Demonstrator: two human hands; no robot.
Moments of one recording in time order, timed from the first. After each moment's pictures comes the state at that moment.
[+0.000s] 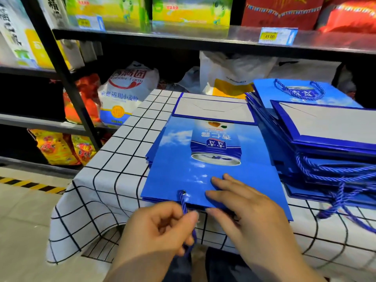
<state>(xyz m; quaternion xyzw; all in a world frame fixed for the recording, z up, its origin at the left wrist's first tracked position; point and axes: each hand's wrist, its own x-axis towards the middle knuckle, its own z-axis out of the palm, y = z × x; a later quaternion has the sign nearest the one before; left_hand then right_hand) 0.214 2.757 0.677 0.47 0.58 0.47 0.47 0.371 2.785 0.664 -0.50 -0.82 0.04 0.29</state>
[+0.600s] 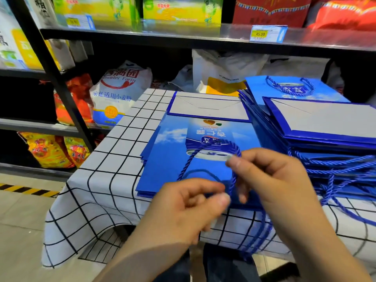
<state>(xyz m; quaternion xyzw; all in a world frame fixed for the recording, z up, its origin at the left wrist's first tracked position) 0.234 2.770 0.704 0.53 0.47 0.42 0.56 0.376 2.791 0.720 -0.45 -0.57 0.45 0.52</state>
